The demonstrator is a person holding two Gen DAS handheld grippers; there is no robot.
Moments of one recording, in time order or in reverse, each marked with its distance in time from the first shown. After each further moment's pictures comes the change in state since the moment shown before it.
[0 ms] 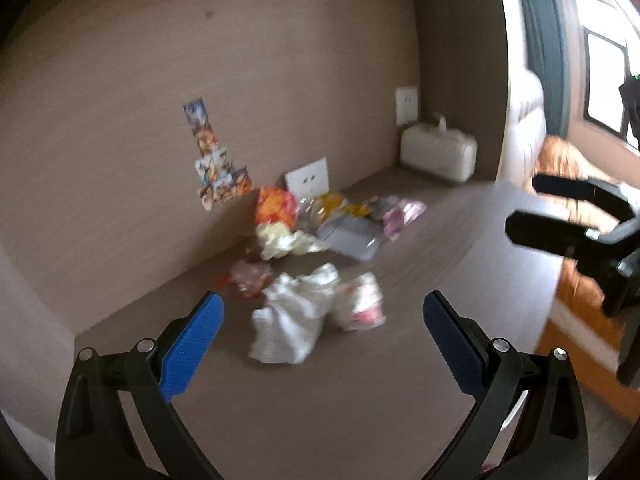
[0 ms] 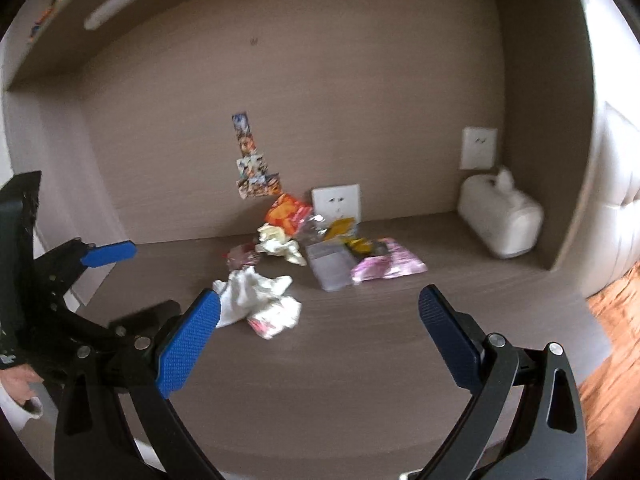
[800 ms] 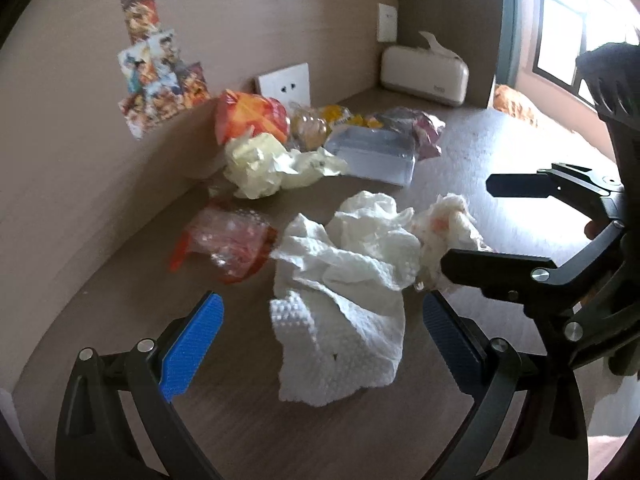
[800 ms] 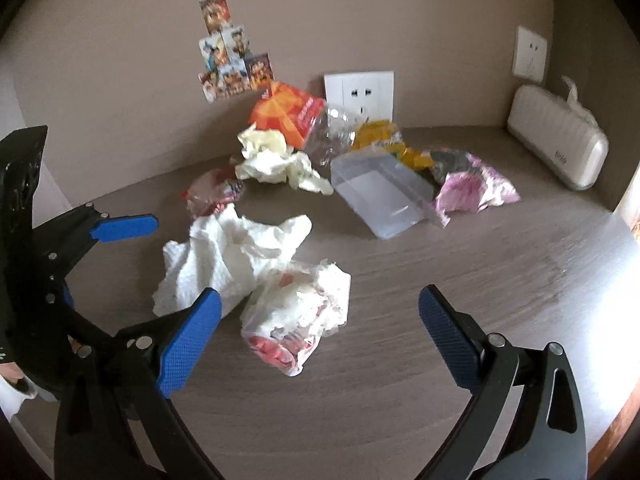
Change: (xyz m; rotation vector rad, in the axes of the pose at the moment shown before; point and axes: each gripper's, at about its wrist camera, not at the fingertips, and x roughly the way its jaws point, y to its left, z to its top) left arm 0.144 0.061 -0.038 0.115 0.138 -0.267; right arm 0.157 0.030 -0.035 0.060 0.238 -0.099
